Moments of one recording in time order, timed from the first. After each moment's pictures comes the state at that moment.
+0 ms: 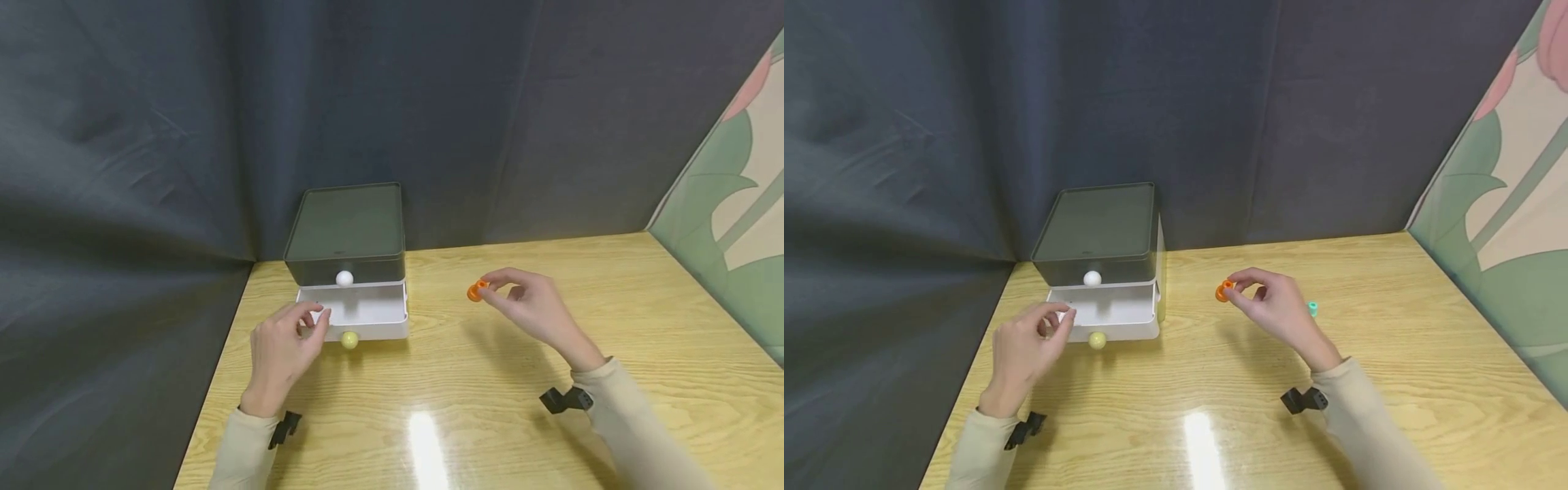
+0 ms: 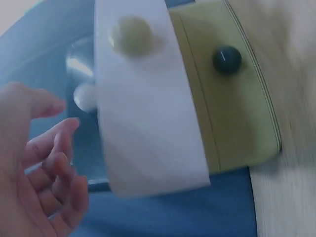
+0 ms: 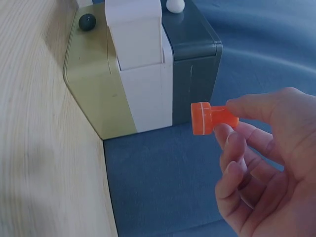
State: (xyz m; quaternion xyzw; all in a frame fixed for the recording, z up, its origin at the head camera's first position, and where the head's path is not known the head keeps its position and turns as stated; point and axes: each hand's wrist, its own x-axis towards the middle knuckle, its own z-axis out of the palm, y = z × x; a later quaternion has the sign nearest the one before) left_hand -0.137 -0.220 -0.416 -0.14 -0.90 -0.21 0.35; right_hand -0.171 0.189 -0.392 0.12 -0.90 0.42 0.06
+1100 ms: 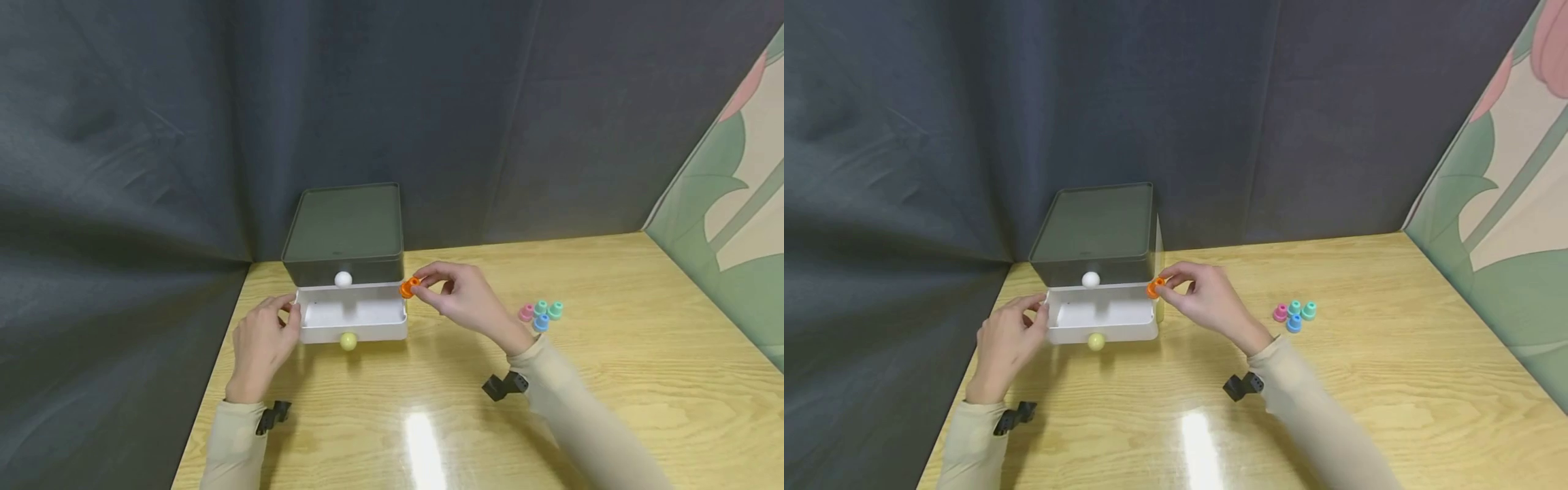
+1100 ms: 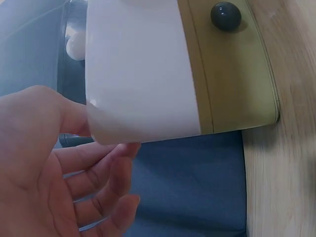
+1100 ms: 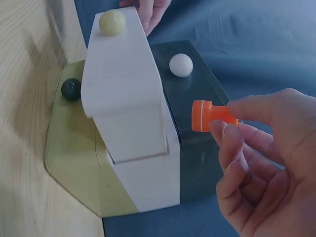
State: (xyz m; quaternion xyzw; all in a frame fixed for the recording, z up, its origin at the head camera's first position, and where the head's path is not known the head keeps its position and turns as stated) left_hand -0.149 -0.248 -0.414 0.00 -0.95 -0.21 0.21; right_hand -0.188 0.100 -0.376 0.21 -0.86 0.46 0.04
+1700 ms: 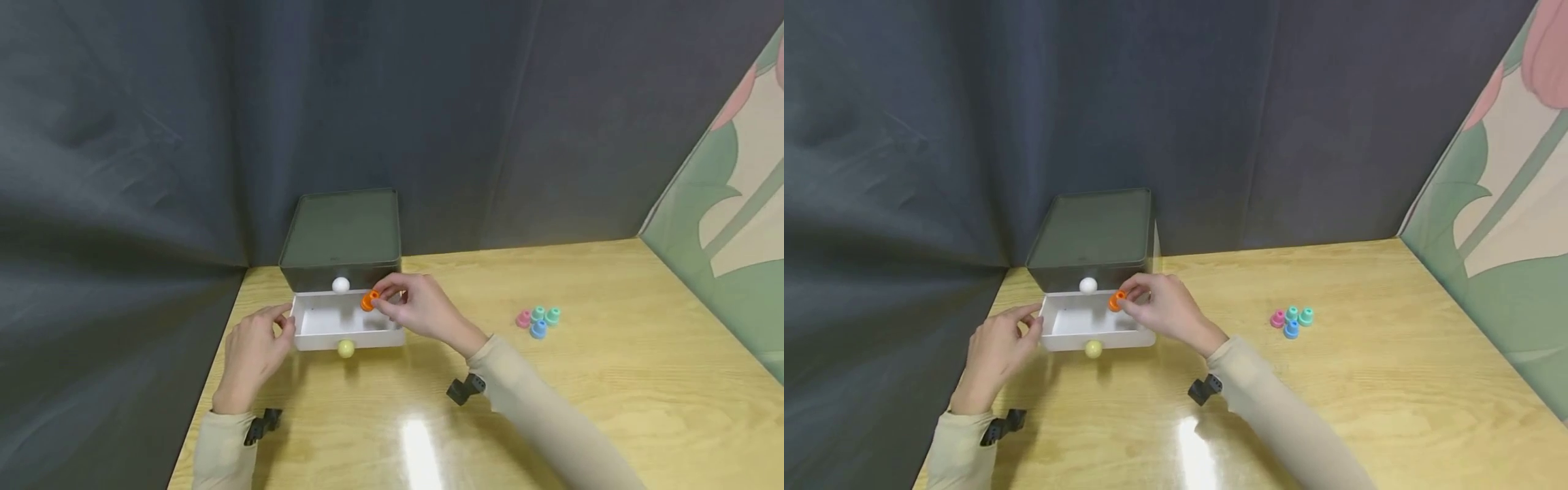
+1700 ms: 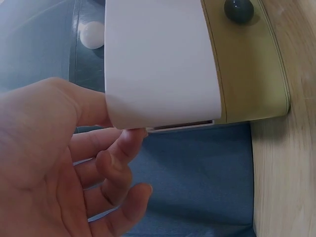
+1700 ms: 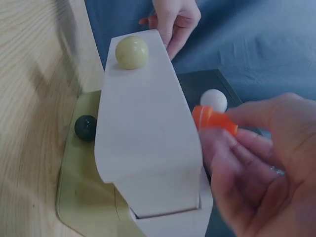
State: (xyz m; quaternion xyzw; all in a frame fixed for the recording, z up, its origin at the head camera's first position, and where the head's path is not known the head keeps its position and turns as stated) left_hand -0.140 -0.254 -0.405 -0.03 -0.97 -0.19 0.15; right_hand -0.194 0.044 -0.385 0.25 -0.85 0.46 0.00
